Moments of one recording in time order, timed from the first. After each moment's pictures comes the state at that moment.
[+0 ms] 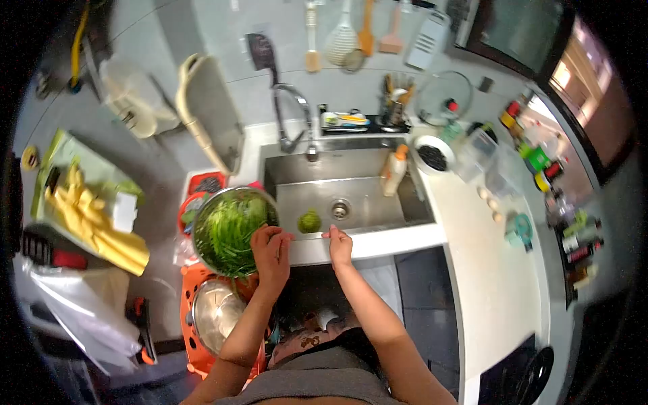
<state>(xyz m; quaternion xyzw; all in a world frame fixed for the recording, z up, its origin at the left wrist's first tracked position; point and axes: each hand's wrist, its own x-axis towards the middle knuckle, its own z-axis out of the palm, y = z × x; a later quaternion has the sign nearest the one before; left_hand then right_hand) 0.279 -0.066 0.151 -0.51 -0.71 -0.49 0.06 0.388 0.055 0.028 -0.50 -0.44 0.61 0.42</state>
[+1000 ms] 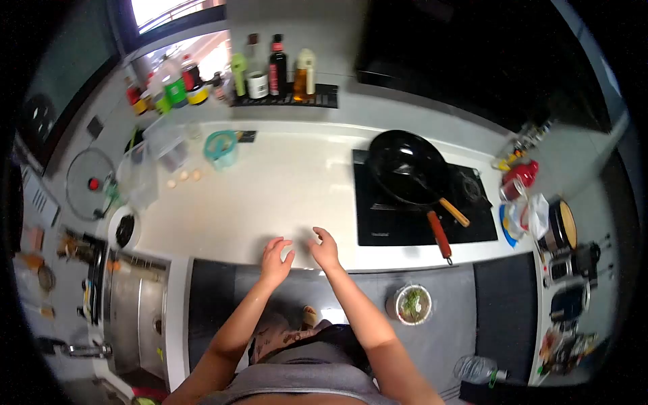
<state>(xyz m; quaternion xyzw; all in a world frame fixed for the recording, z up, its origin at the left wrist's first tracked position) 0.855 -0.005 0.060 -0.86 -0.22 -0.25 -0.38 0.978 -0.107 0.040 -0.80 -0.18 0.18 0.54</state>
